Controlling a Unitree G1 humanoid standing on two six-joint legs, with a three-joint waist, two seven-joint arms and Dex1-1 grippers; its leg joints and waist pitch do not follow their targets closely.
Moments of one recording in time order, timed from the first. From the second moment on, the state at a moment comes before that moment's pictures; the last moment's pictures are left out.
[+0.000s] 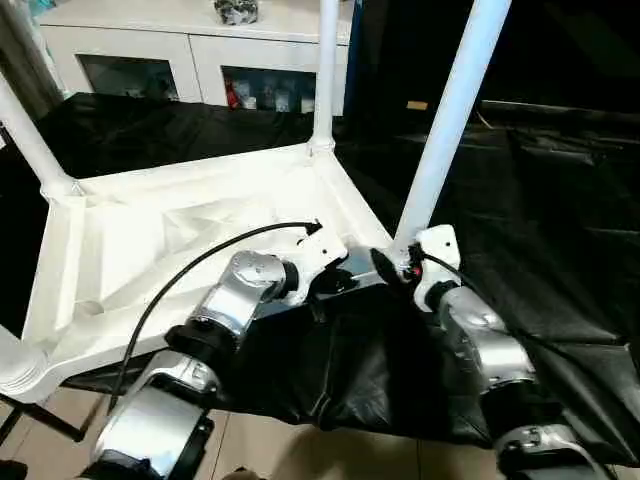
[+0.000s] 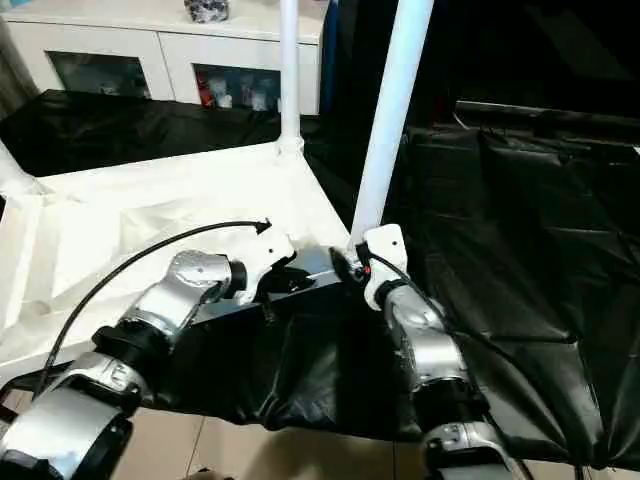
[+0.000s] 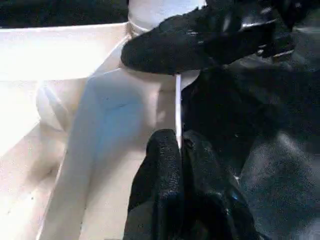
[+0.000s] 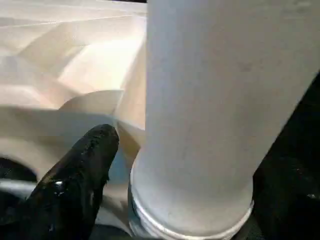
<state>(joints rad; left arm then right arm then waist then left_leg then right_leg) -0.71 0.15 -0.25 0.80 0.13 0.06 -0.95 -0.44 -0.14 0.01 0.59 0.05 0.04 0.48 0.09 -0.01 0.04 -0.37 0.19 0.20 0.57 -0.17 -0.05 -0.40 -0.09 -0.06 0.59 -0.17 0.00</state>
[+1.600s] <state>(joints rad) -0.72 0.11 -0.24 0.81 0.14 0.09 -0.88 -0.44 -0.07 -0.05 0.60 0.05 0.05 0.33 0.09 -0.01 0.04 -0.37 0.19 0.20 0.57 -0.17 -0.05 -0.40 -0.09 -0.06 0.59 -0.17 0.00</state>
